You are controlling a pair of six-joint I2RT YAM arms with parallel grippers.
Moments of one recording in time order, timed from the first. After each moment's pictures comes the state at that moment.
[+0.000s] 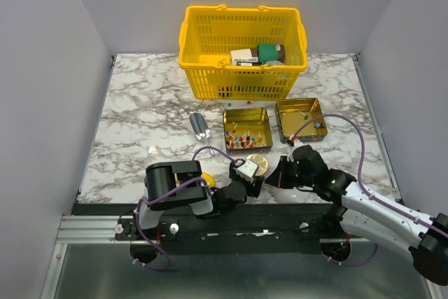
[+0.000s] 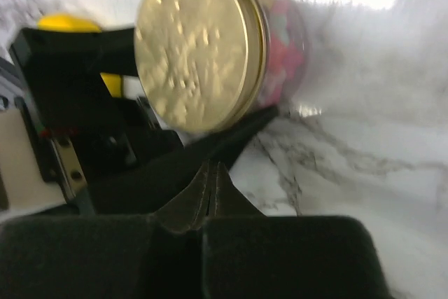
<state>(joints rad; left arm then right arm) -1.33 1.95 0.48 1.17 -0.66 -0.31 0.74 0.82 0.37 -0.24 -0.12 0.77</state>
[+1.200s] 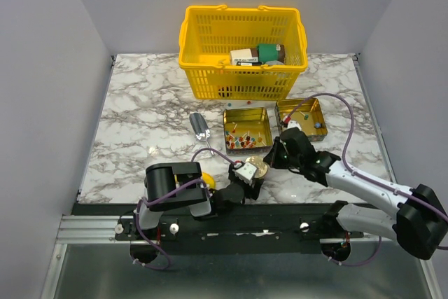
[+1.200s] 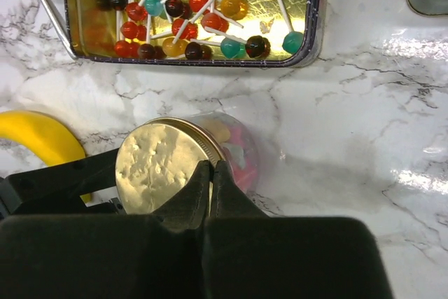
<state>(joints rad) -1.35 1.95 0.45 1.21 -0.64 -0.29 0.73 1.12 0.58 -0.23 0.08 0.68</state>
